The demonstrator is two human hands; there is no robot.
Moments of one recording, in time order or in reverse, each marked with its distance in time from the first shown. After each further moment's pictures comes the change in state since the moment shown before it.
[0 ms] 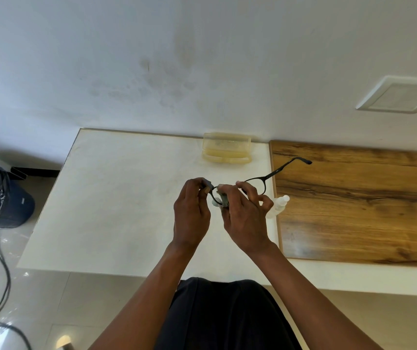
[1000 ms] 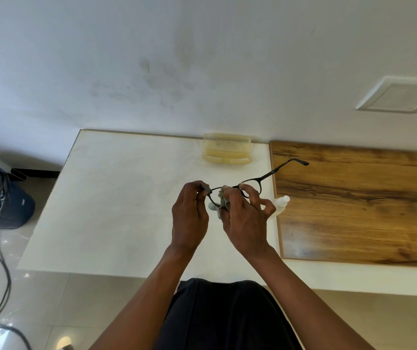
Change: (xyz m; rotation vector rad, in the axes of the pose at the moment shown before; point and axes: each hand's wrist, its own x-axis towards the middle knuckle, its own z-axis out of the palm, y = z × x) left_hand -0.004 -0.004 -0.003 0.003 0.003 -0.016; right_hand -0.003 -0.005 -0.002 -0.023 -0.019 0.070
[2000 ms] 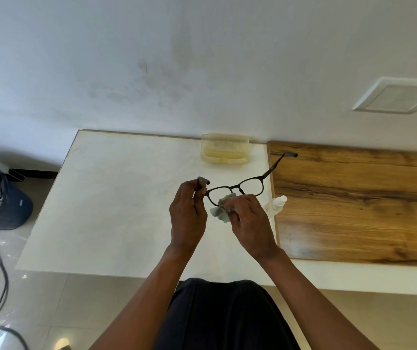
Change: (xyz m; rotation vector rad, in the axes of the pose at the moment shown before) left_hand 0.002 0.008 0.001 -0.020 0.041 -0.015; right_hand -0.006 0.024 -0.004 0.433 0.018 -0.164
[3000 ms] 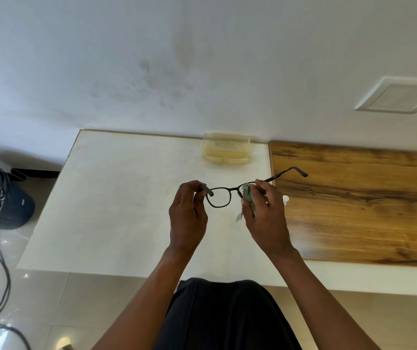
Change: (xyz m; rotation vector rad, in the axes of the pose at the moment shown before) left_hand -0.003 -0.002 -0.004 0.020 0.011 0.085; right_hand 0.001 0.015 -0.011 -0.352 0.044 0.176
